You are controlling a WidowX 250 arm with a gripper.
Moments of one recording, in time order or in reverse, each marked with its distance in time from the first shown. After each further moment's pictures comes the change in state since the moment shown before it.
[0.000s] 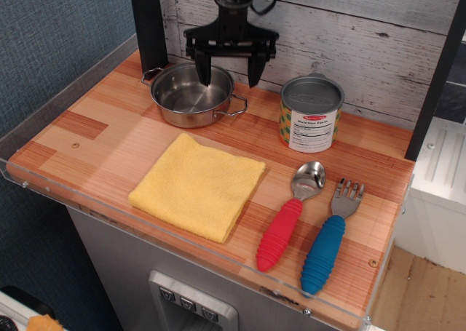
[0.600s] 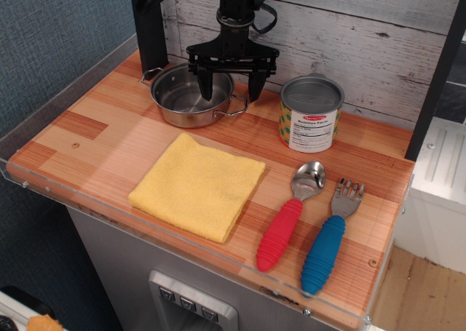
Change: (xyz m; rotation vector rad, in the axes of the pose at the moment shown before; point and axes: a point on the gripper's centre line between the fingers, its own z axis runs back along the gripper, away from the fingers) arm -0.005 -0.001 -0.018 0.007 0.021 -0.002
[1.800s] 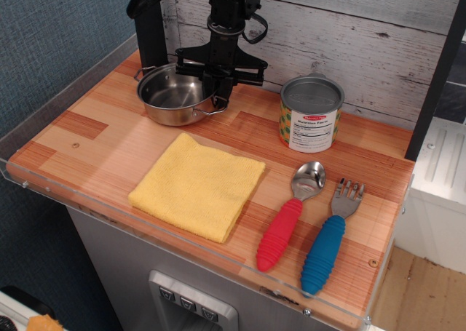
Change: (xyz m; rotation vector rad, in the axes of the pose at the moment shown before) arm -0.009 0.016 0.000 0.055 0.028 -0.098
